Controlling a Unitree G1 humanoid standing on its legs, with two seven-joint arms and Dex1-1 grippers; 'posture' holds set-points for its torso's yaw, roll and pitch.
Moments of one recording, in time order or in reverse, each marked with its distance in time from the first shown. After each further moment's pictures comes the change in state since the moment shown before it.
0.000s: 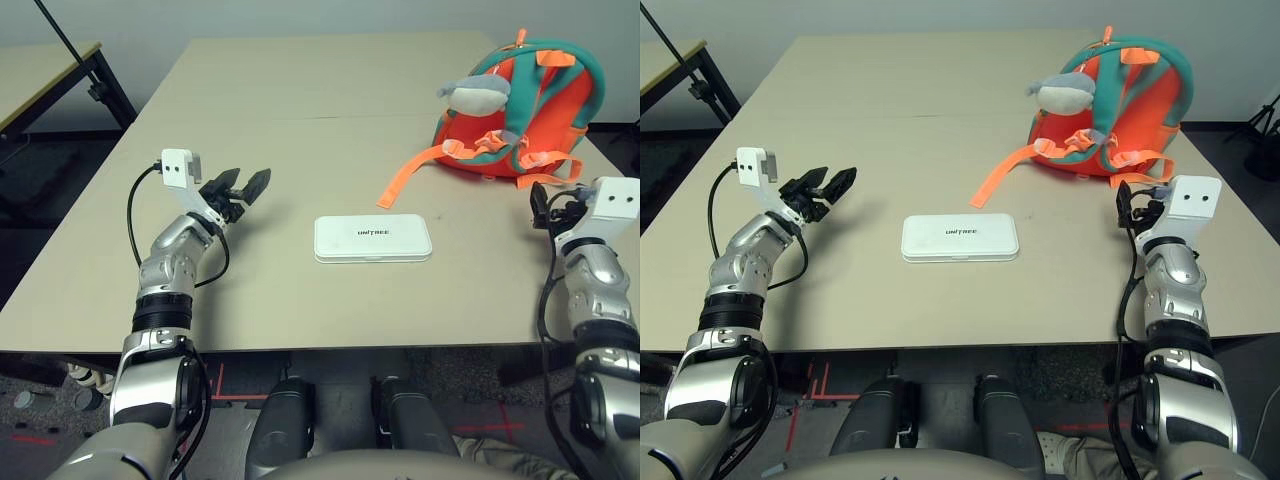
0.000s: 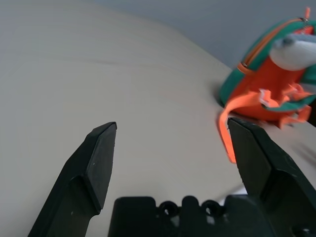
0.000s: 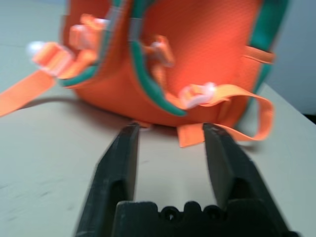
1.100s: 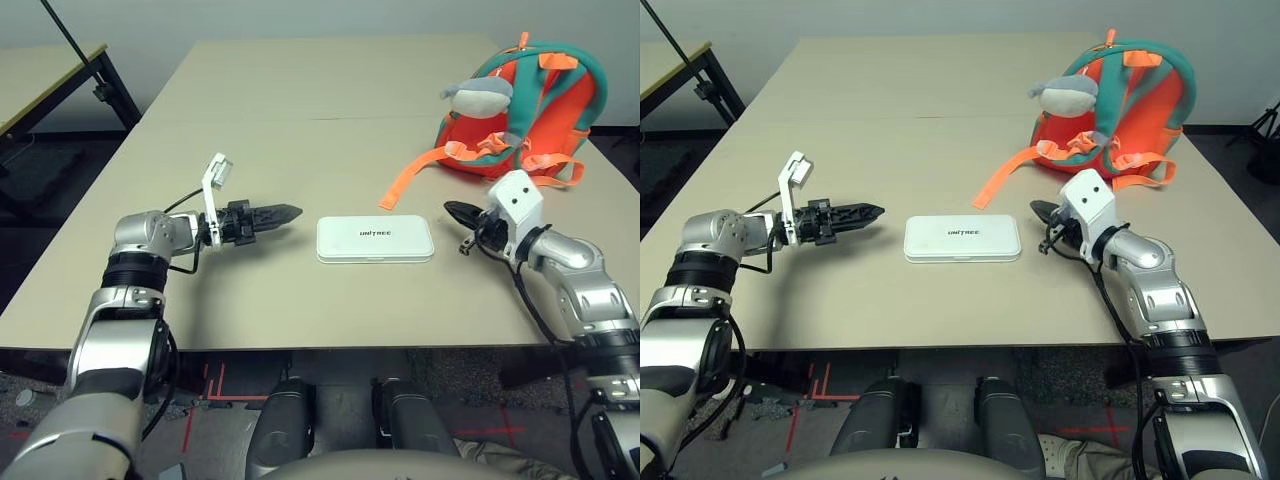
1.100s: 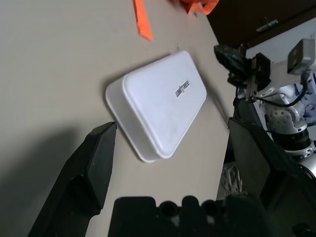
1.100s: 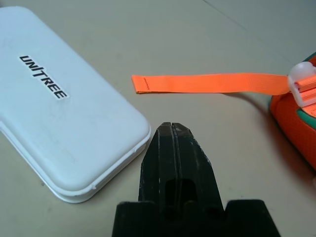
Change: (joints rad) left arm -0.230 0.126 -0.268 0.374 0.030 0.559 -0.436; right arm 0.027 -0.088 0.293 -0.361 -0.099 0.278 0.356
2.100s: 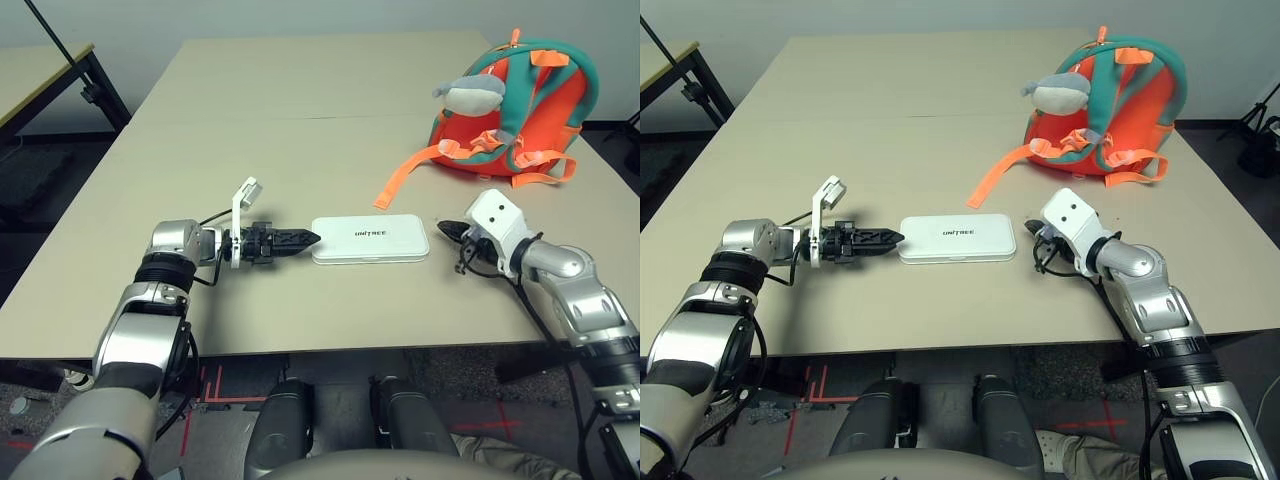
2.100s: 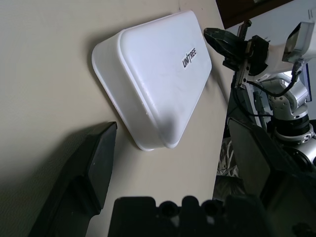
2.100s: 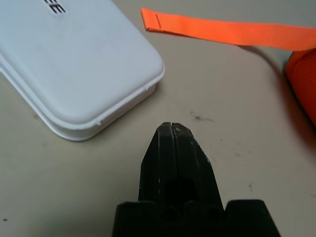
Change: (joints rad) left arm 0.008 -0.064 -0.037 0.040 0.094 0.005 -0.064; right arm 0.036 -0.029 0.064 -0.002 -0.166 0.013 -0.027
